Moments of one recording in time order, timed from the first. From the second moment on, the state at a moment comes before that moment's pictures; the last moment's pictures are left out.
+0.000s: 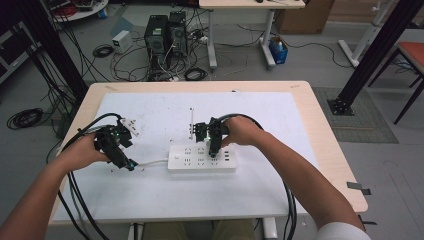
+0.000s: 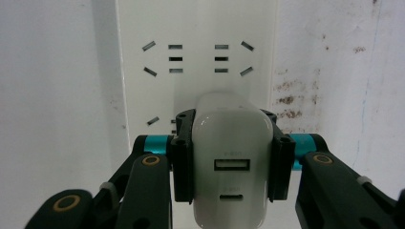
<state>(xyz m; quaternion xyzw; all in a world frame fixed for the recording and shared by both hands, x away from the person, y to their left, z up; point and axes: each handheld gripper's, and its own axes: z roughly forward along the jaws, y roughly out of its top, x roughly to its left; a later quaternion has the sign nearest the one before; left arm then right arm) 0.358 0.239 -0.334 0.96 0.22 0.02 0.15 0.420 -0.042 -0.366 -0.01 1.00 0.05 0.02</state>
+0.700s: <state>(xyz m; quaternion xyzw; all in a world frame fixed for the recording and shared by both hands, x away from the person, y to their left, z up) 0.358 0.244 -0.336 0.96 0.23 0.02 0.17 0.421 -0.045 -0.371 -0.01 1.00 0.07 0.01</state>
